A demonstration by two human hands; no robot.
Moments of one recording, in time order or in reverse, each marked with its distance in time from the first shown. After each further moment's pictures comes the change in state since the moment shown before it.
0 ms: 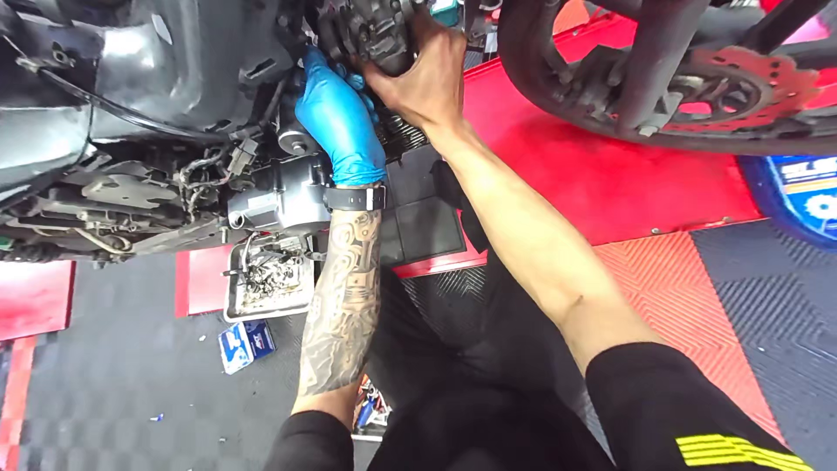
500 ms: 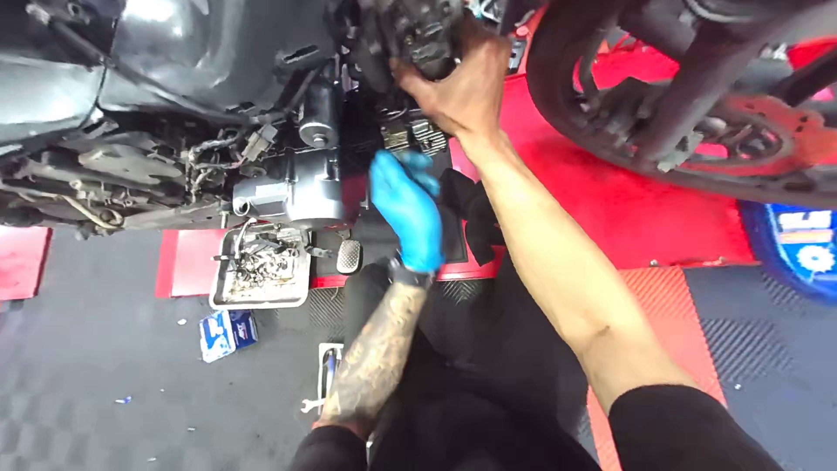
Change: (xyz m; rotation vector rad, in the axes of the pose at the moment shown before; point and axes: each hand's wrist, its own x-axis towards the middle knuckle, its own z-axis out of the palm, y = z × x) left_hand -0.096 -0.070 -0.050 0.108 -0.173 0.136; right_hand 0.003 0.005 -0.008 -0.022 -0.073 -0.064
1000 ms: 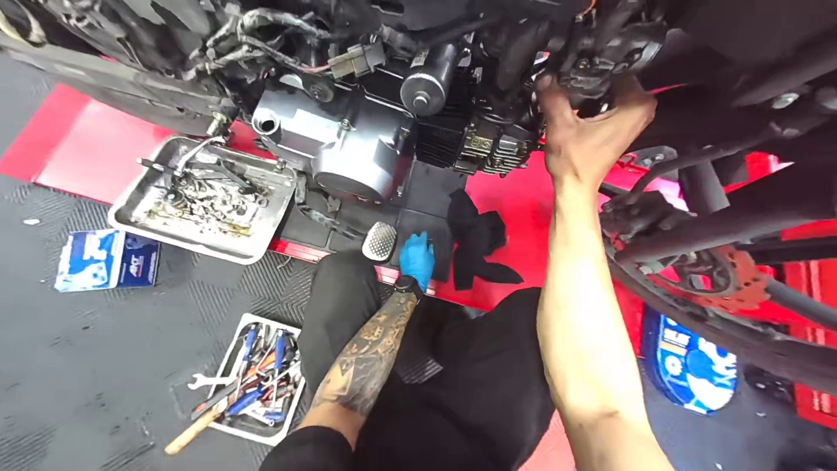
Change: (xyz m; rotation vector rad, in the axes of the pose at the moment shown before) left_hand -0.050 -0.250 -0.022 0.910 -0.331 -0.453; right_hand 0.004 0.004 -0.013 -0.054 -0.148 -0.096
